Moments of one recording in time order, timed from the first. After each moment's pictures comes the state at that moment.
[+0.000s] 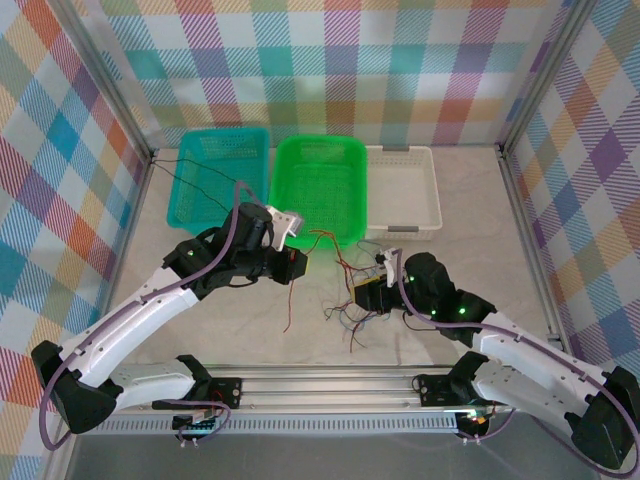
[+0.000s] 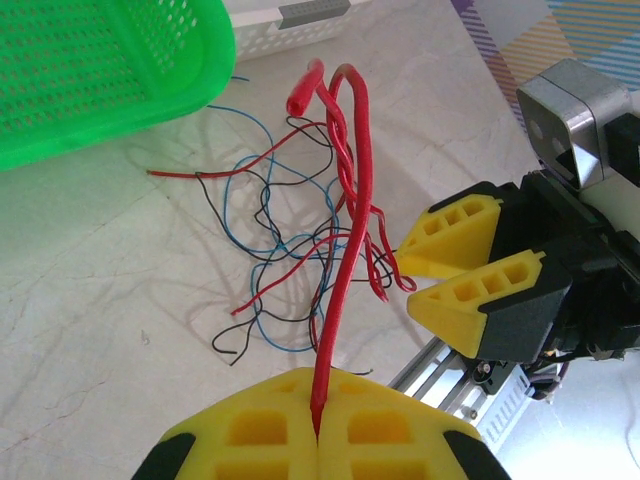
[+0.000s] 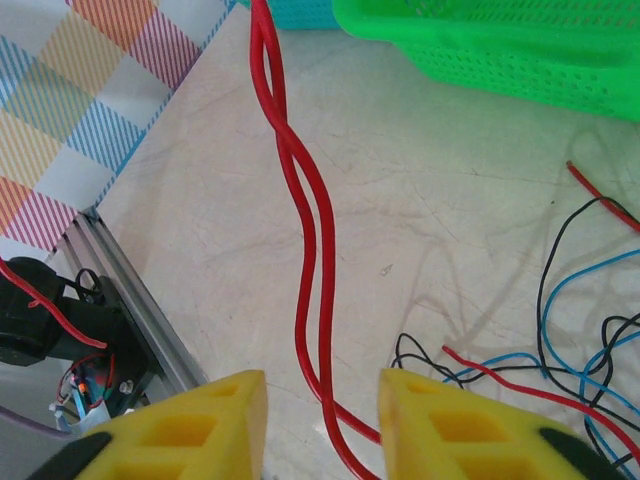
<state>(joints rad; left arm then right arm) -0.75 1.13 1.16 -0.77 0.26 -0.42 0.78 0.84 0.54 -0.21 -0.30 0.49</state>
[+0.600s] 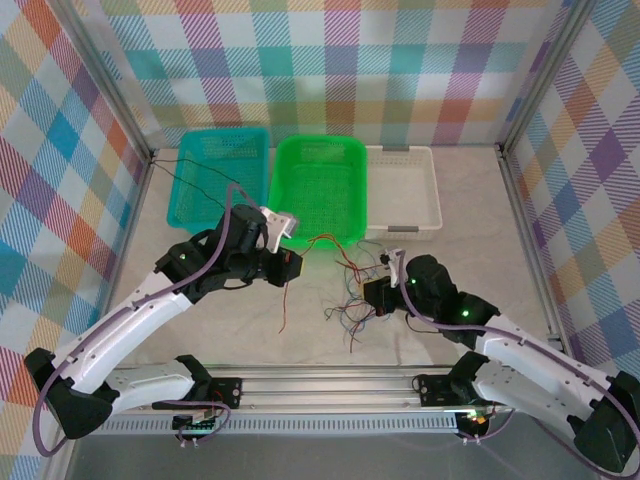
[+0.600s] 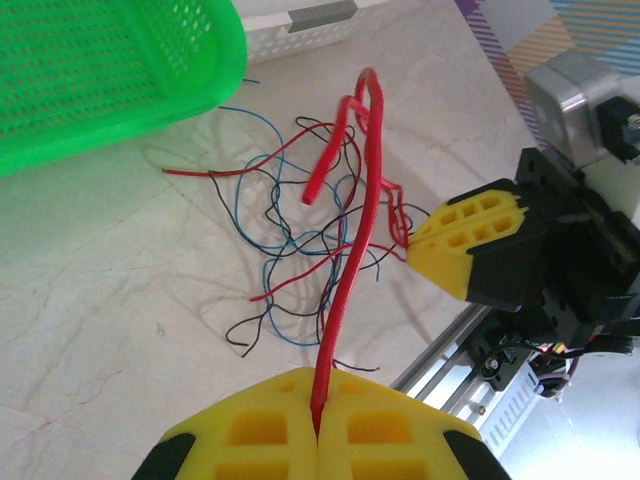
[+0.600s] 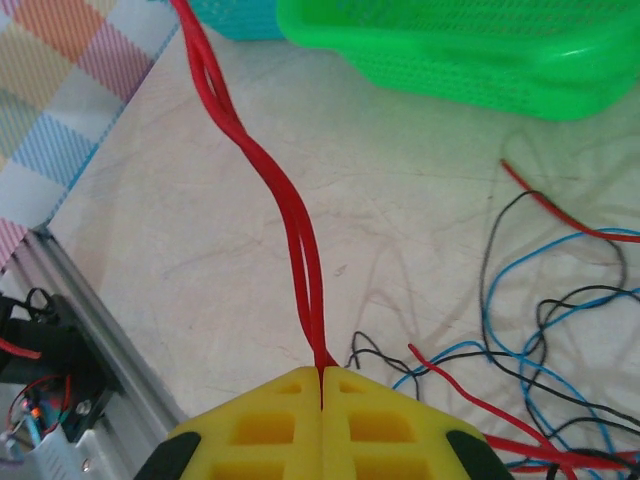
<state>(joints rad) -0.75 1.09 1.16 -0.81 0.24 -0.41 0.78 0.80 0.53 -0.28 -0.18 0.49</state>
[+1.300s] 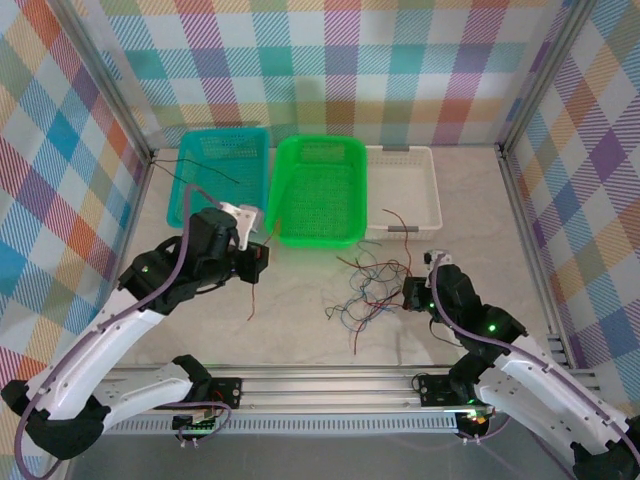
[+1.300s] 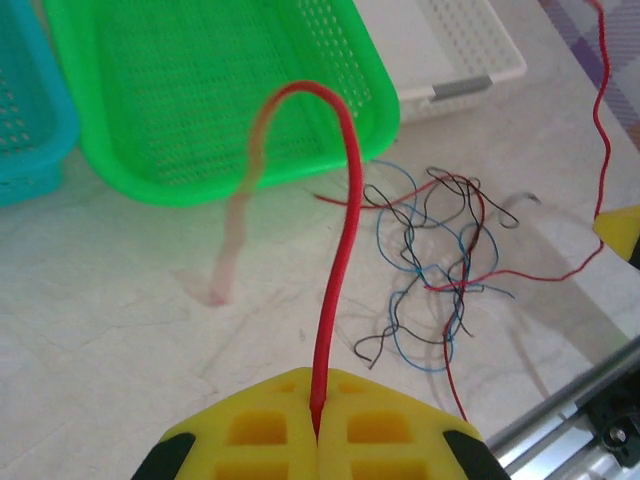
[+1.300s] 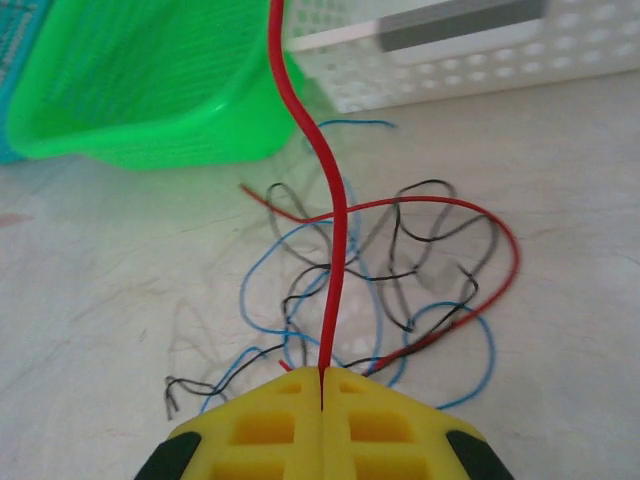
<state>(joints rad) -0.69 0.96 1.22 -0.95 -0.03 -0.37 0.66 0.58 0.52 -0.59 0.17 0.64</state>
